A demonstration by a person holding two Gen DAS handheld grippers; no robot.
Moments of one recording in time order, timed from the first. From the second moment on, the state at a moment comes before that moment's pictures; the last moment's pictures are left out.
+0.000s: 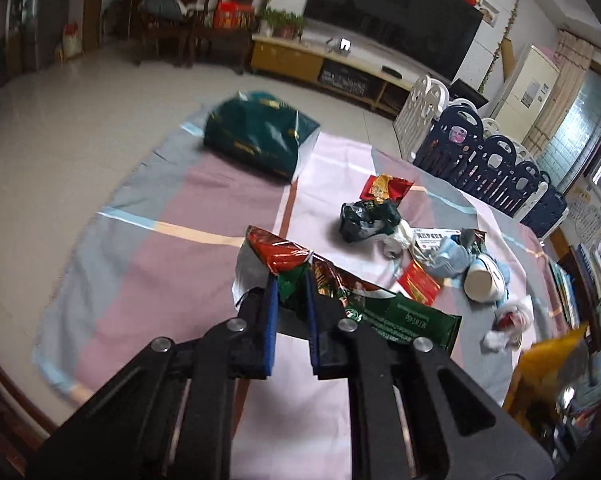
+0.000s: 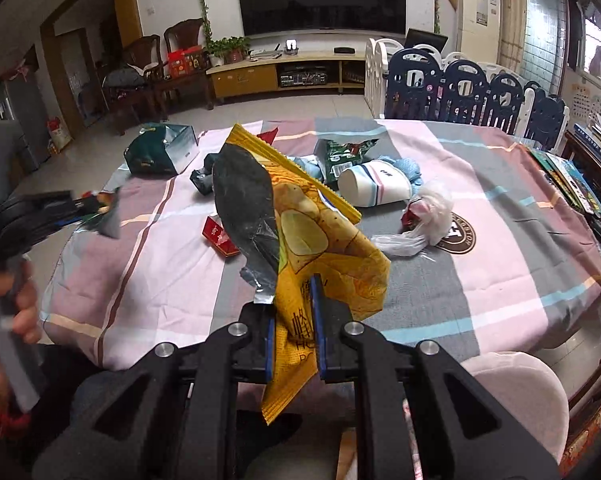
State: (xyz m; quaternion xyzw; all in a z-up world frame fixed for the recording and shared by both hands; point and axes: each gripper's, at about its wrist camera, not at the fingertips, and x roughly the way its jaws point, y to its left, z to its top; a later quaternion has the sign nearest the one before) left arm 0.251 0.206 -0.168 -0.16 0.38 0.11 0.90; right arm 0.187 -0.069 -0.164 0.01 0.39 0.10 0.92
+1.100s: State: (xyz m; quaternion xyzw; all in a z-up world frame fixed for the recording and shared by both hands) left arm 0.090 -0.013 -0.033 0.03 0.30 -0.07 0.95; right arm 0.067 -0.244 -0.201 0.04 0.51 -0.05 0.86
